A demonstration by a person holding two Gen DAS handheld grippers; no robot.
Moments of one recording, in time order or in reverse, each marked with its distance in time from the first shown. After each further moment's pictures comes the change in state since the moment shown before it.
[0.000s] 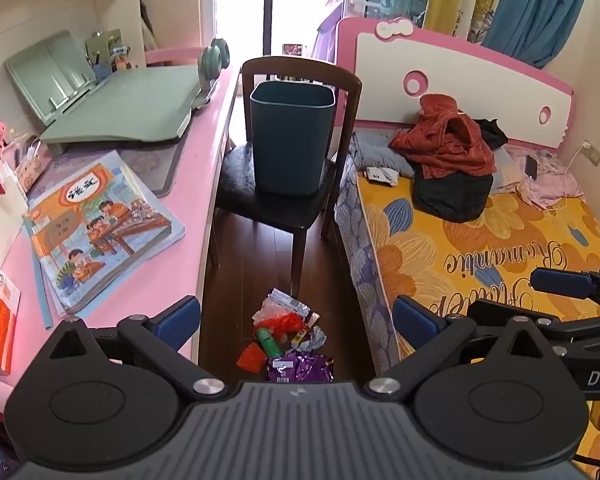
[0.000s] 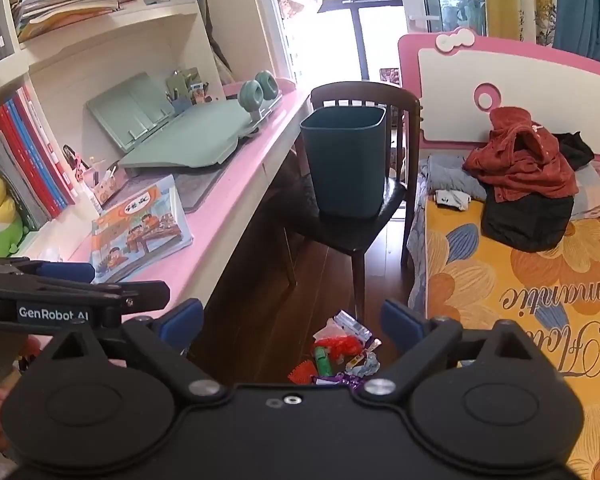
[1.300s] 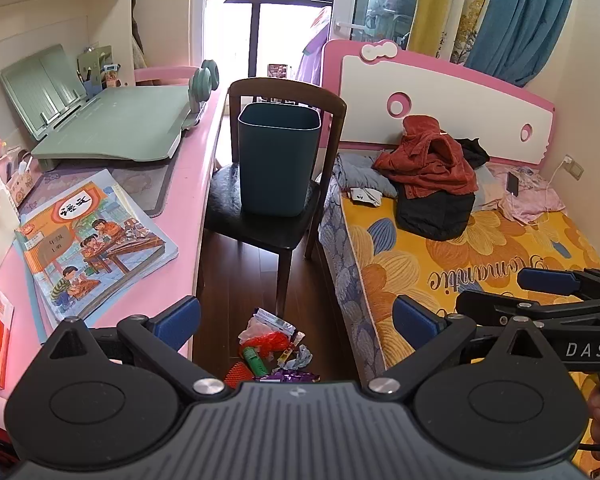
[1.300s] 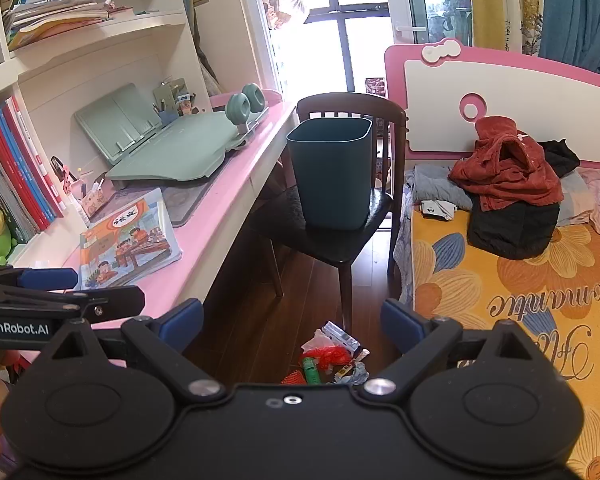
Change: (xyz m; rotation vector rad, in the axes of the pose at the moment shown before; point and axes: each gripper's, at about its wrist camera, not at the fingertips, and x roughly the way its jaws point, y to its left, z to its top) left arm -0.013 0.006 -0.002 0.008 -0.062 -0.057; right arm -0.002 0.004 0.002 0.012 -0.023 -0.044
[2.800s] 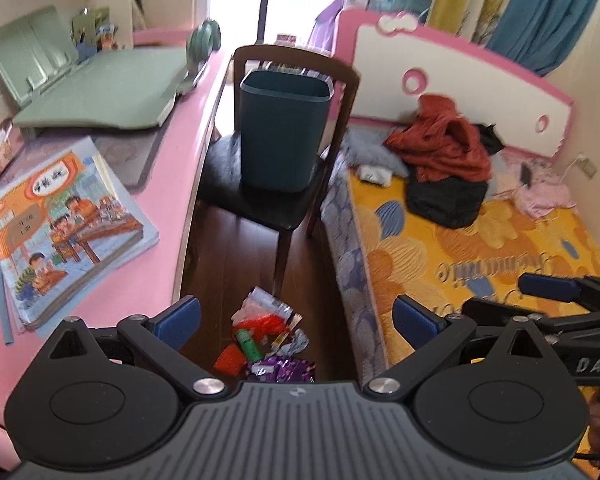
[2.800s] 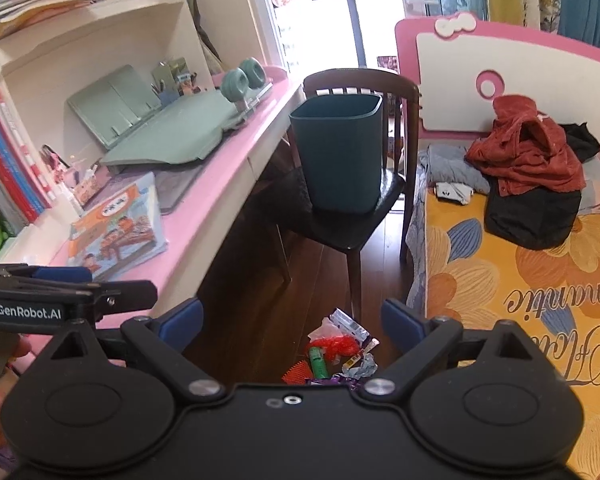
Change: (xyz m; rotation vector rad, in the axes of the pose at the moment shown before) left arm 0.079 0.005 0.019 -0.068 0.112 0.006; right arm 0.072 -0.038 0.016 0.004 0.094 0.050
